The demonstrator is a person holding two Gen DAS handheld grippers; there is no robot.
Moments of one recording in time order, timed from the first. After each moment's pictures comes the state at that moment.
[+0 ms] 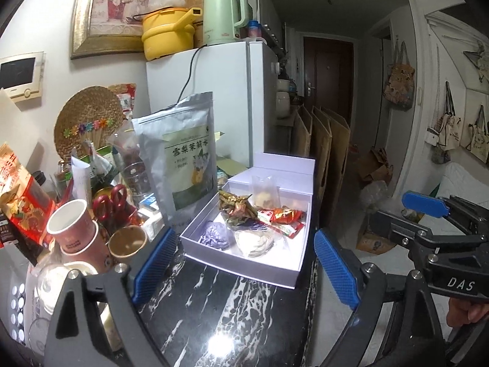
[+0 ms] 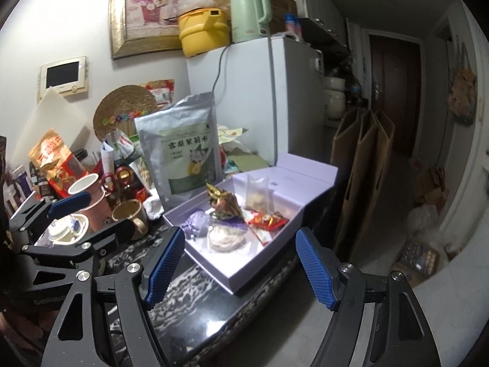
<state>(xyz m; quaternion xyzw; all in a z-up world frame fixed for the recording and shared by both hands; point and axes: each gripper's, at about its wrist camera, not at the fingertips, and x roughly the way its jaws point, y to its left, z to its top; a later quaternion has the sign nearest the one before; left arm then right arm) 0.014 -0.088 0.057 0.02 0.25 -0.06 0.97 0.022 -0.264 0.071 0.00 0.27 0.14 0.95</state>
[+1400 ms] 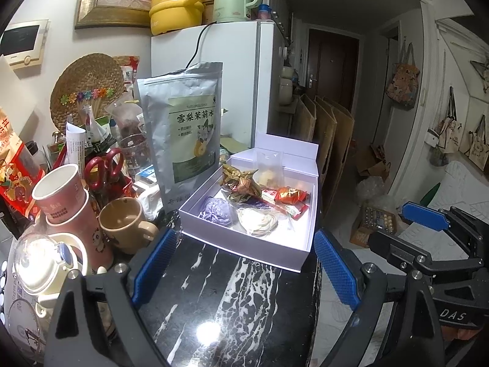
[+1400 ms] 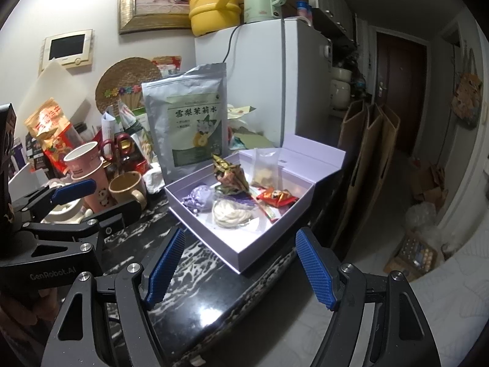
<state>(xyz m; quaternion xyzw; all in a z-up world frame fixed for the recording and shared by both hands) 0.026 -0.064 0.024 -0.01 0.28 -0.07 0.96 0.015 -0.235 0.034 -0.03 0.29 0.14 0.95</state>
